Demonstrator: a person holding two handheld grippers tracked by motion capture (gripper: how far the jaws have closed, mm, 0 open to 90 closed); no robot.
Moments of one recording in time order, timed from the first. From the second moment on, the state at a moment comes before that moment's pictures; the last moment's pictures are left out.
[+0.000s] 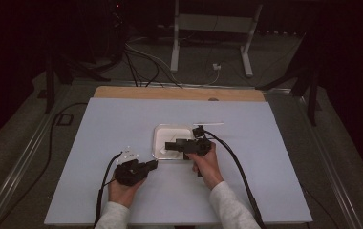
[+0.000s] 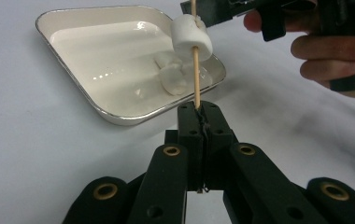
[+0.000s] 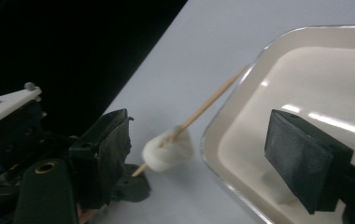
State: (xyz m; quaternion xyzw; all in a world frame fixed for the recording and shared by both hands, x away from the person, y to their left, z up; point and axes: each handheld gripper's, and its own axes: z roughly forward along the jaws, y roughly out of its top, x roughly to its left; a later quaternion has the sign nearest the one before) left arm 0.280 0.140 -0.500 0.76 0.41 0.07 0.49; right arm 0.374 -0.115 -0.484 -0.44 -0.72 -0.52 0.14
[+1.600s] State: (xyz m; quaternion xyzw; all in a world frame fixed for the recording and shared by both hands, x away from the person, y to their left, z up) left arm 0.276 0.140 -0.493 0.74 0.41 0.07 0.52; right arm 0.362 -0.091 -0.496 -0.44 -0.69 -0.52 0.24
